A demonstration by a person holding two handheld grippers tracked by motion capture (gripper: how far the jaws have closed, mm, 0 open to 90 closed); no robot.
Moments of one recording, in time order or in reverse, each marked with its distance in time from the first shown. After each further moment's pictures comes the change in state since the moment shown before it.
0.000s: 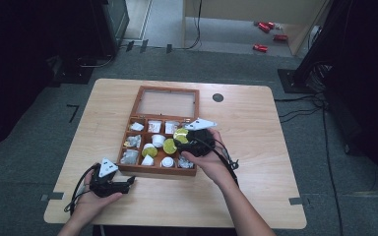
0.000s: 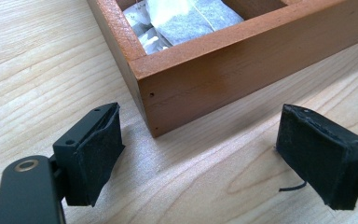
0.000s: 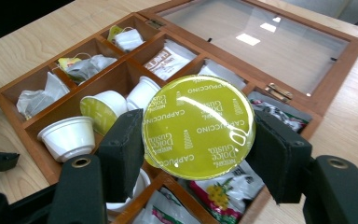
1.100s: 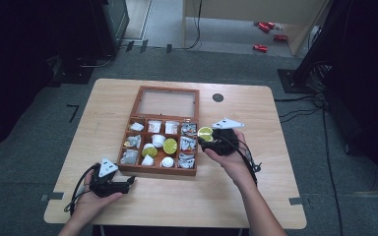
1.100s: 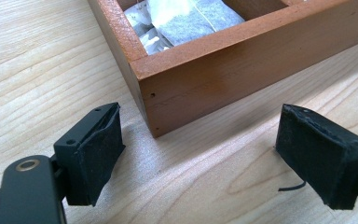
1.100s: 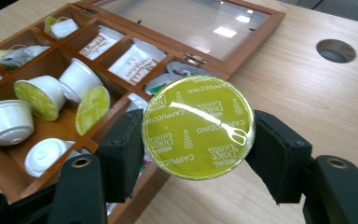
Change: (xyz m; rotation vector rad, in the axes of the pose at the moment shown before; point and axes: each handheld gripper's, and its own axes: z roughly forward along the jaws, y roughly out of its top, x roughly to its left) left arm 0.000 0.000 0.000 -0.001 0.001 -0.003; right arm -0.052 -0.025 -0.029 -0.004 -0.091 0.087
